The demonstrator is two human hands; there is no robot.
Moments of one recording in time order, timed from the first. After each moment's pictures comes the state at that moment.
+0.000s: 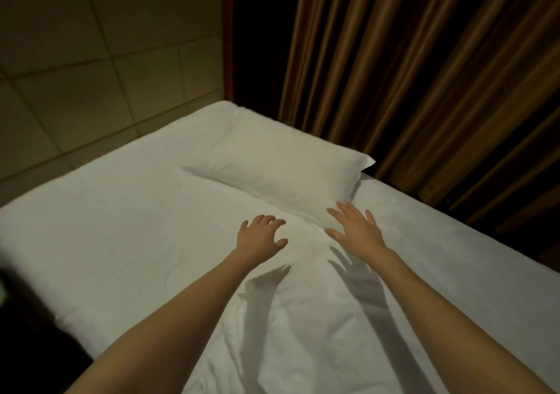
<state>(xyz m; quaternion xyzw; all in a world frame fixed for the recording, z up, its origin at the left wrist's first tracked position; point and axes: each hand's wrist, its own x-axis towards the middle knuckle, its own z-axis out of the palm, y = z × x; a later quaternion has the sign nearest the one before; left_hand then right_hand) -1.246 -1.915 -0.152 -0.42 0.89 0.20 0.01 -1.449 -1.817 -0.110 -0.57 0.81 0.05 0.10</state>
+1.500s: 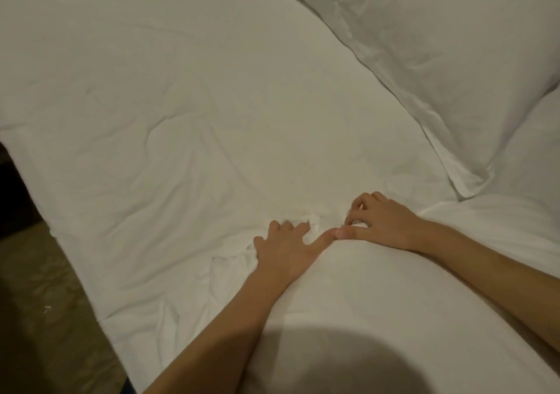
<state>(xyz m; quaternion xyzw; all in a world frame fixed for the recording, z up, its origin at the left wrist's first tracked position) -1.282 -1.850 -0.443 -0.62 0.62 0.47 0.13 -1.464 -1.893 -0.400 -0.67 0.58 0.27 0.38</state>
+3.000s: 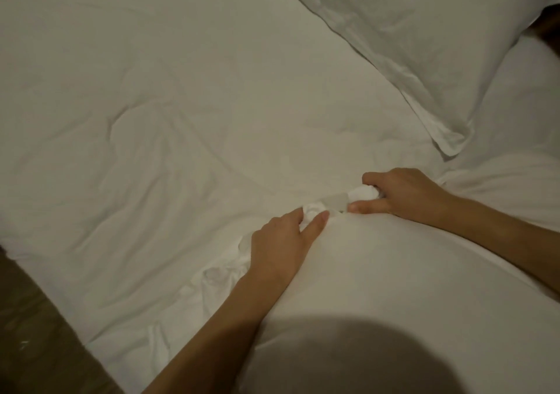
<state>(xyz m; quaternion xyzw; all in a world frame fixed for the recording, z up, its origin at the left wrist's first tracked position) -1.265 -1.836 -0.429 -0.59 0.63 0.50 -0.02 -1.473 -1.874 -0.386 -0.71 0.63 0.17 0.28</state>
